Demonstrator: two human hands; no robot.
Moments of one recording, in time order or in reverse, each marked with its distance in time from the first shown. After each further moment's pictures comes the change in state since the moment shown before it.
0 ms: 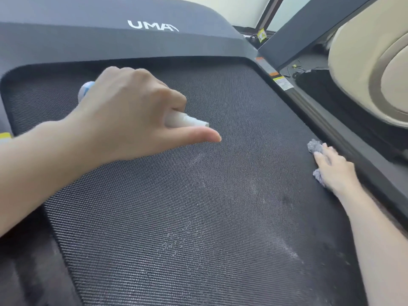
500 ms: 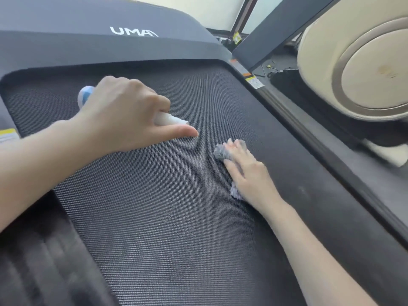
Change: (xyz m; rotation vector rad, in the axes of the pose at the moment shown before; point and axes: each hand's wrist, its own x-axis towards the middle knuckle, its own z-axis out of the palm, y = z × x) left_hand -0.007 -0.005 0.009 0.083 0.065 0.103; right_hand -0.125 -0.094 0.023 0.158 -0.112 -0.544
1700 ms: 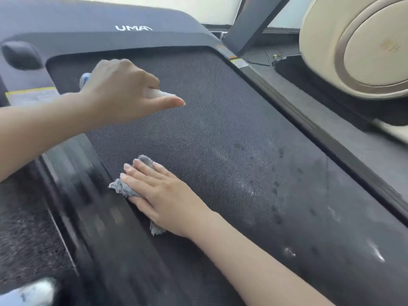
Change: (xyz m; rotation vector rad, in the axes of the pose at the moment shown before) left_hand -0.038 0.101 -0.066 0.031 -0.069 -0.122; right_hand -0.159 -0.098 0.032 0.022 -0.060 -0.656
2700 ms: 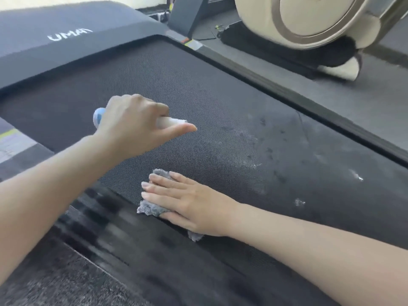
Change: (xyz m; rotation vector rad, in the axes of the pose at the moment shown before) left_hand 0.001 0.007 0.024 -0.133 -0.054 0.293; right_hand -0.010 -0.014 -0.016 -0.061 -0.156 0.146
